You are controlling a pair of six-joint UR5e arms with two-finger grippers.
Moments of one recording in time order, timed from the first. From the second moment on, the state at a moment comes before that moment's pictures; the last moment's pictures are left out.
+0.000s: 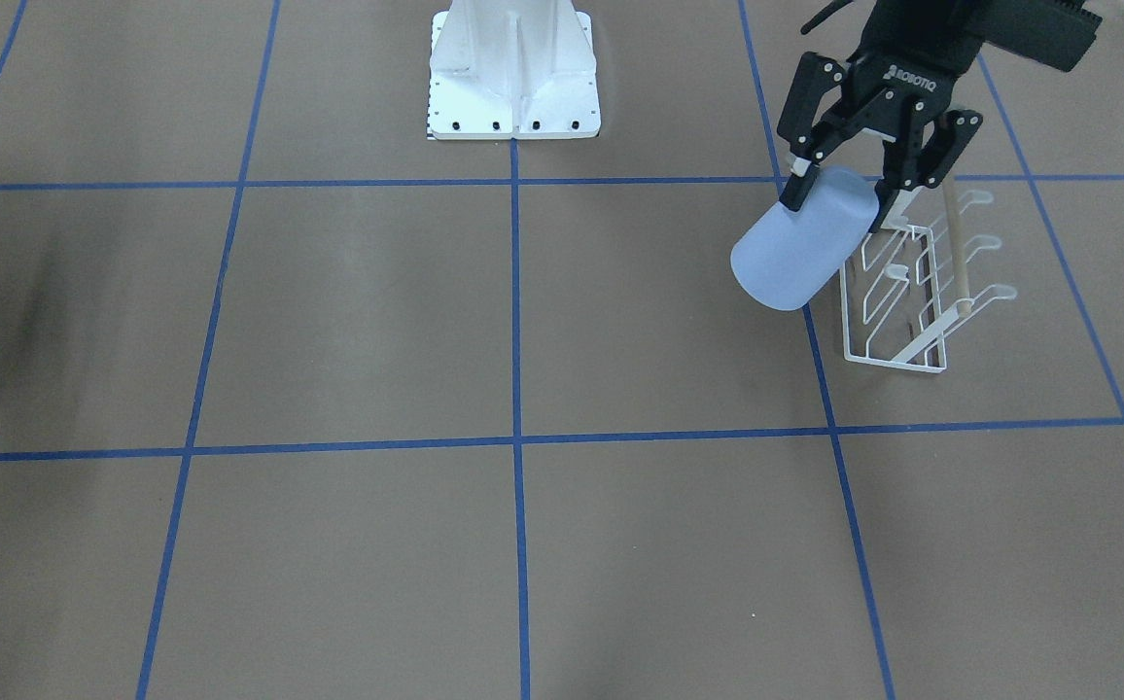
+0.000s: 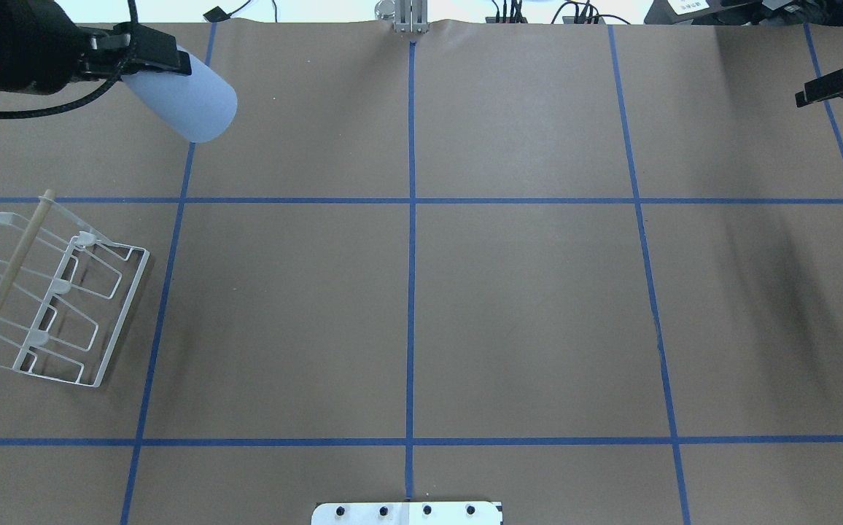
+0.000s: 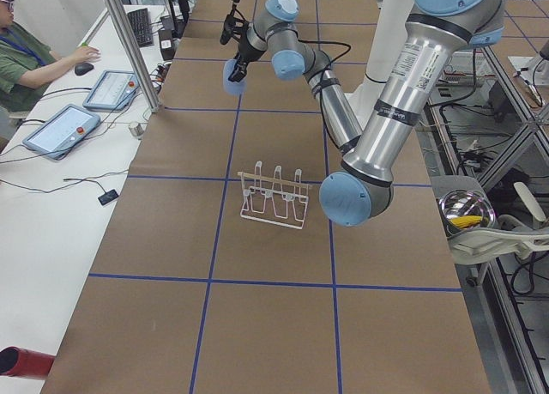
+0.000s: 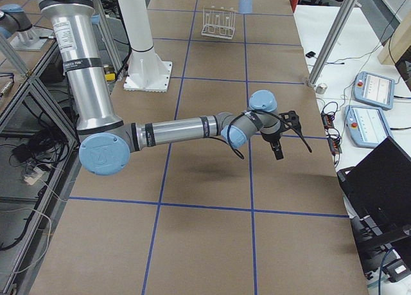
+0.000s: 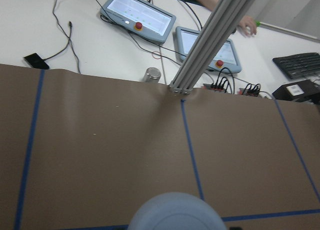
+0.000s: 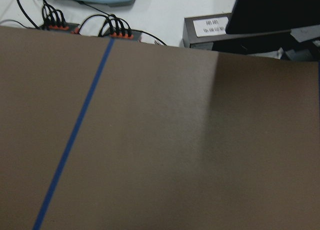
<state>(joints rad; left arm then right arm) -0.95 -1.98 -2.20 -1.67 -1.87 -1.02 1.31 -1.37 1.50 -1.06 2.17 0.45</state>
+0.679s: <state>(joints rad) -0.97 -1.91 -2.24 -1.33 -1.88 -0.82 1.36 -1.44 1.70 -1.62 2.22 0.16</state>
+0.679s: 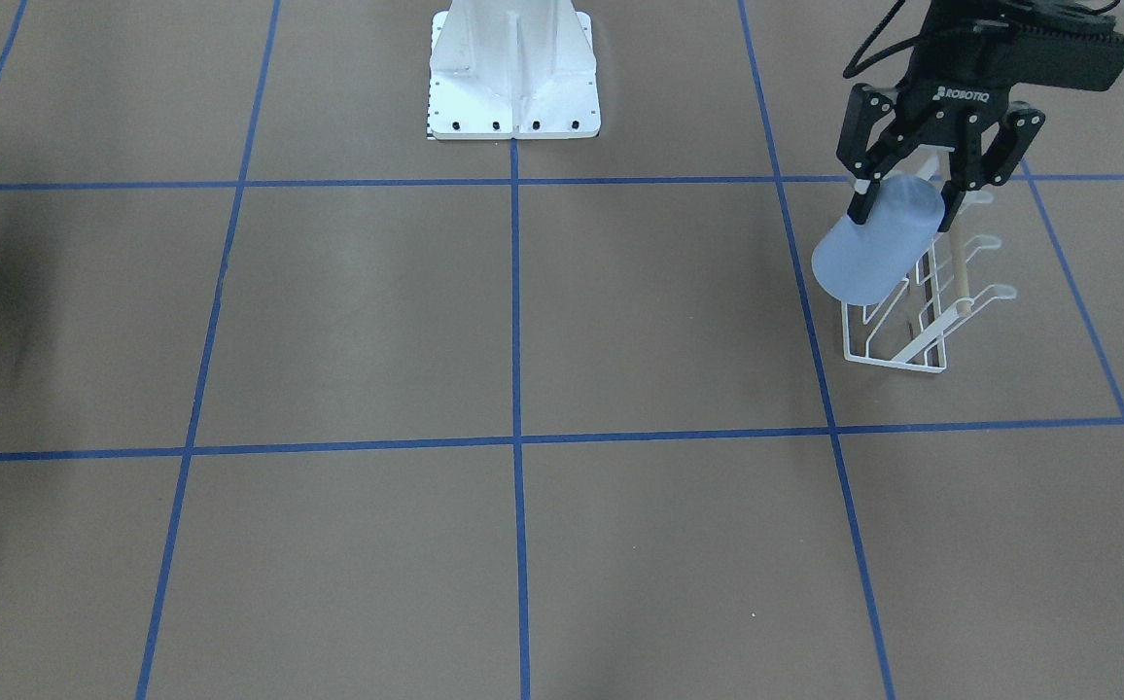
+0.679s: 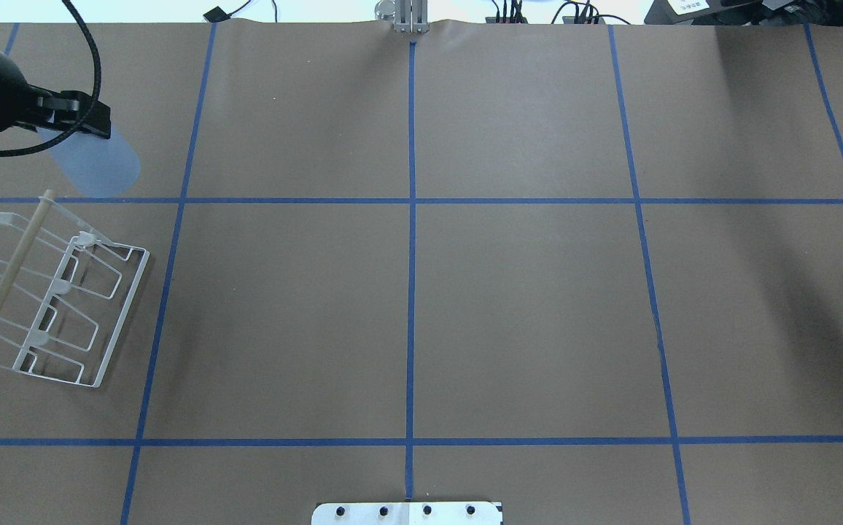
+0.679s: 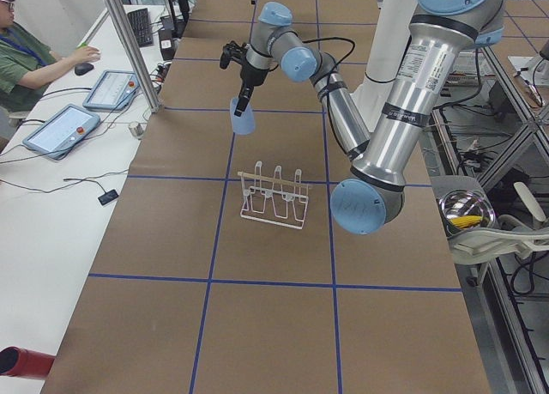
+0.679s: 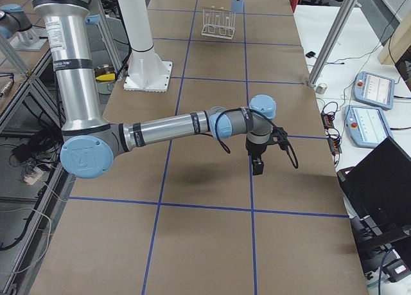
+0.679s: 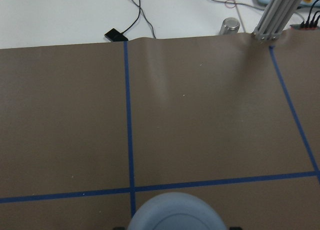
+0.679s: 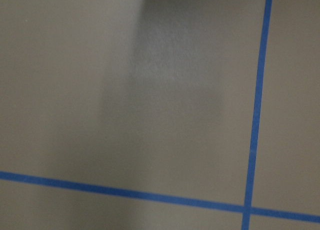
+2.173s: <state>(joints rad) -0.96 -1.84 -2.13 -1.32 -1.96 -0.81 1.36 -1.48 1.74 -1.70 2.23 0.13</state>
